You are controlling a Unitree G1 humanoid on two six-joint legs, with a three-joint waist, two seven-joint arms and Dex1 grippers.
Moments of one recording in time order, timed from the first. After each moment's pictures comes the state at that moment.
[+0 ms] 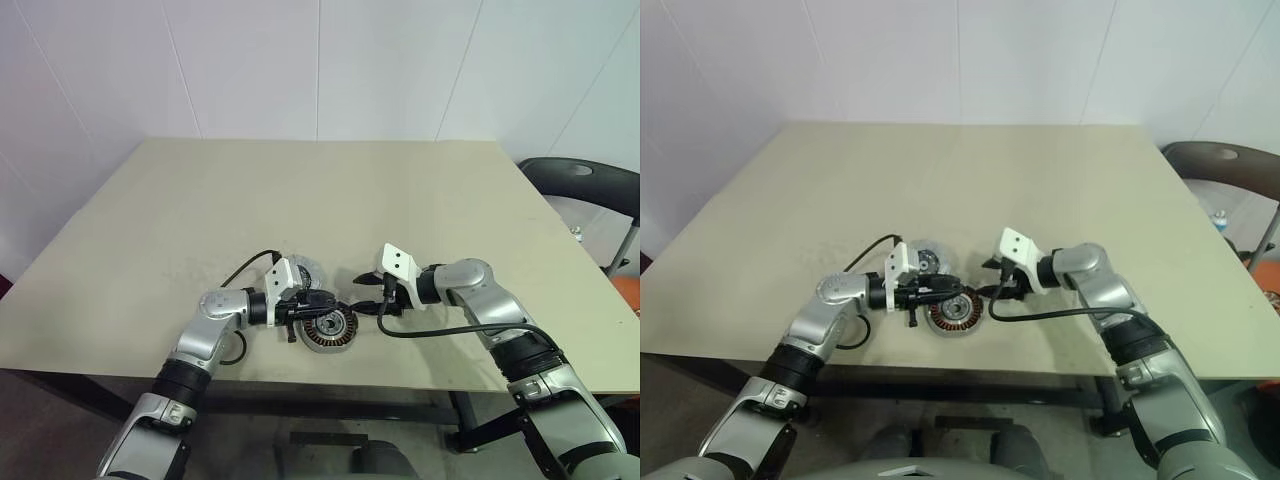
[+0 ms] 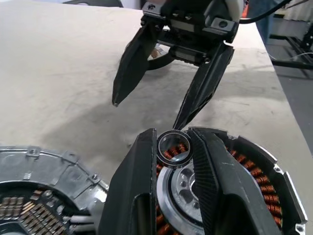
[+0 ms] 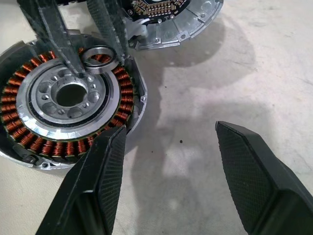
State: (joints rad) left arm -0.41 0.31 -0.23 0.29 -0.24 0.10 -1.13; right arm -0.54 -0.54 0.29 0.24 0.08 0.33 1.11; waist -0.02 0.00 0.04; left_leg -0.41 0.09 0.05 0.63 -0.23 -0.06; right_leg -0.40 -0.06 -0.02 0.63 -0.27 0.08
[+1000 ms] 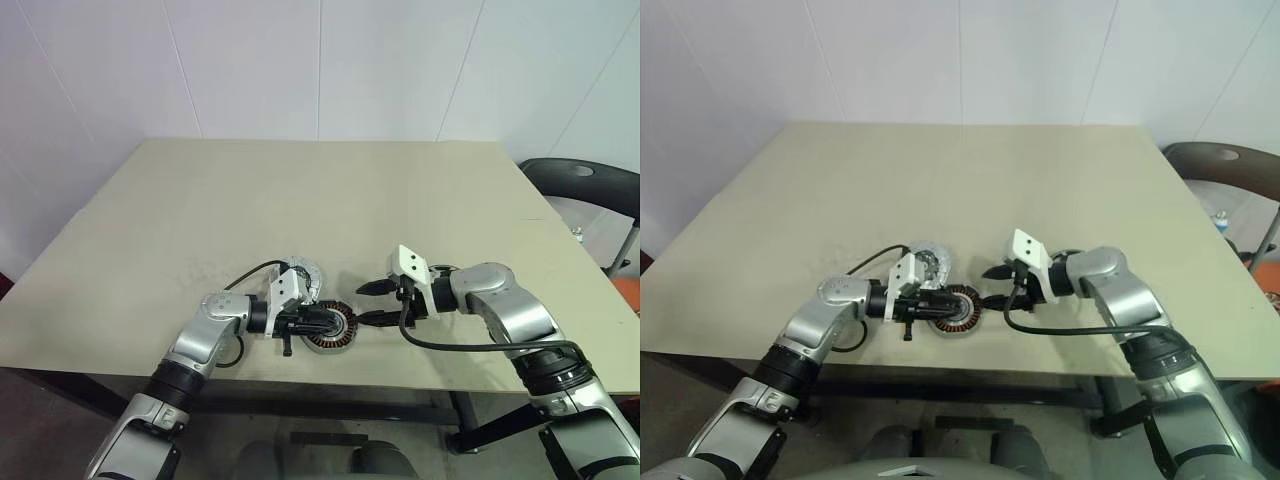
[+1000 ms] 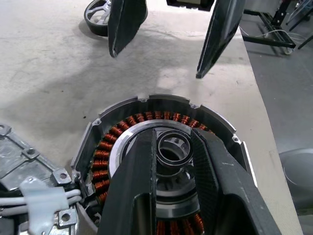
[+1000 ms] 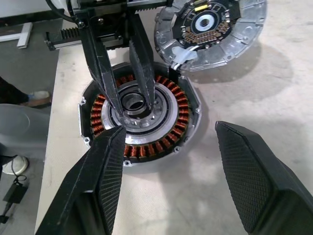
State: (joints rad) left arm -0.39 0.36 -0.30 0.22 -0.23 0.21 -1.17; right arm -0.46 -0.63 0.24 0.02 0.25 0.50 1.21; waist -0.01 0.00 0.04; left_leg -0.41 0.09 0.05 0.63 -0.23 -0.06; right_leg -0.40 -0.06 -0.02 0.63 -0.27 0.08
